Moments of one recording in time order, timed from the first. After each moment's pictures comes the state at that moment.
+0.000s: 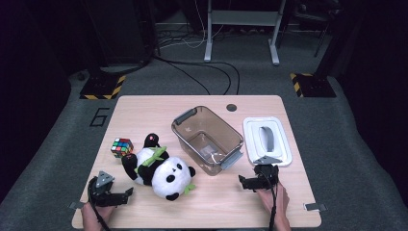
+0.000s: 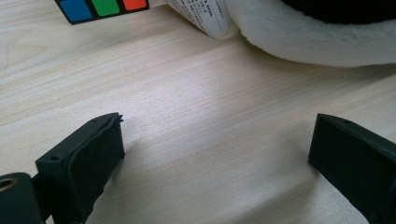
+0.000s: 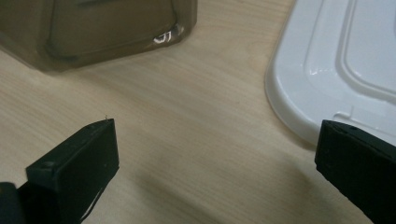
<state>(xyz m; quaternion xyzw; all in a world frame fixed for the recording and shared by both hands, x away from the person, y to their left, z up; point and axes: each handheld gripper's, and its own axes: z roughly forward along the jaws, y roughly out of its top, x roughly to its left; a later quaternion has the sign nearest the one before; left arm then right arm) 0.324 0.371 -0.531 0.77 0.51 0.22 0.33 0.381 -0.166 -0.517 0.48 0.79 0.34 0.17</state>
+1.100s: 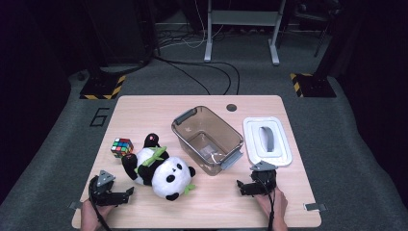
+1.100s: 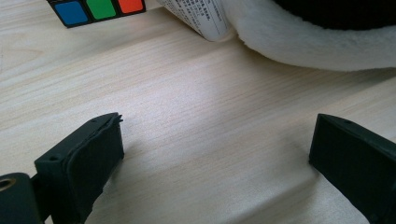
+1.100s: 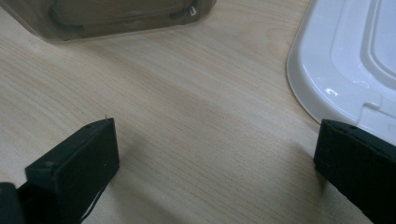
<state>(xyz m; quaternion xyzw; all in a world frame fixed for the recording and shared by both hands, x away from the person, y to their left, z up) 0.326 0.370 -0.531 0.77 0.51 0.21 0.33 0.371 -0.159 -0.530 0.46 0.80 0.34 0.19</state>
